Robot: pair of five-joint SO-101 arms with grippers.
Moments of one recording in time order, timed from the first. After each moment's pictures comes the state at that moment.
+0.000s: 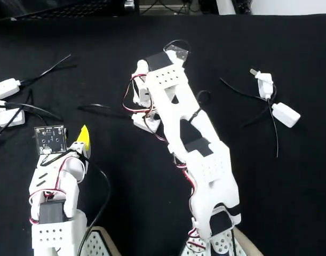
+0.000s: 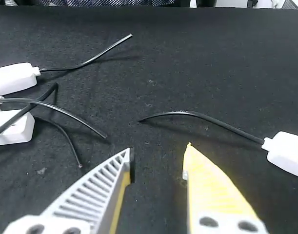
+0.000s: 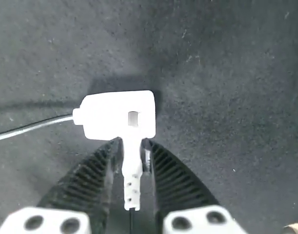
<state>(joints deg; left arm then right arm) -9.8 -104.0 96.5 41.3 -2.0 -23.9 38.3 -38.0 100.2 -50.2</state>
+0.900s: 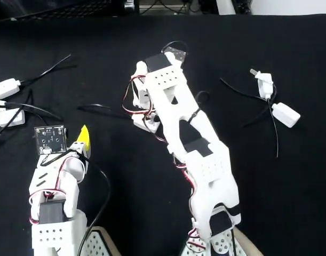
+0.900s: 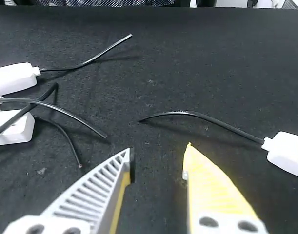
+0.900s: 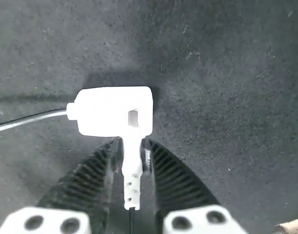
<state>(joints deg) -9.8 -104.0 96.5 41.3 -2.0 -24.1 38.3 -36.8 100.1 -48.1</state>
